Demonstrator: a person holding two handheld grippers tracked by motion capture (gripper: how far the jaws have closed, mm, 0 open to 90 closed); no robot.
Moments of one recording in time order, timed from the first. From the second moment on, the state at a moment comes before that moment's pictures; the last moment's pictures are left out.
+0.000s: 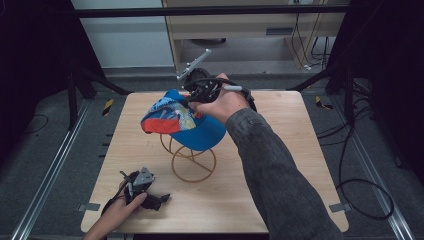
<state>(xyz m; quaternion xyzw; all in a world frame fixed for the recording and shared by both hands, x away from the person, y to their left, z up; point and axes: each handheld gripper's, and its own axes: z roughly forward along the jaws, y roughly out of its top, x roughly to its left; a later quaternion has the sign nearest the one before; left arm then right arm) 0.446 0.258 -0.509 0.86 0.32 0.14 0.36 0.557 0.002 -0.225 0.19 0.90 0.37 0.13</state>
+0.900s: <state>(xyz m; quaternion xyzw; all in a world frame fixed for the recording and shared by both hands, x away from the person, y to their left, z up) 0.446 0.258 -0.509 0.86 0.32 0.14 0.36 0.552 0.005 -0.240 0.19 0.90 0.37 0.13</state>
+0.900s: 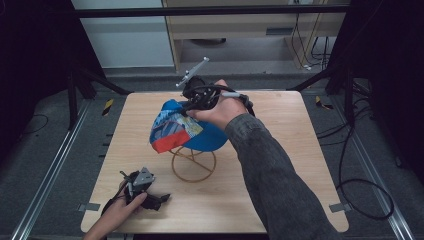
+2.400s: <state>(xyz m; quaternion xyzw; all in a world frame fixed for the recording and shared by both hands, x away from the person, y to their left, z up) 0.446 0.258 -0.509 0.86 0.32 0.14 0.36 0.529 -0.016 -0.242 0.22 0.88 0.39 0.14</state>
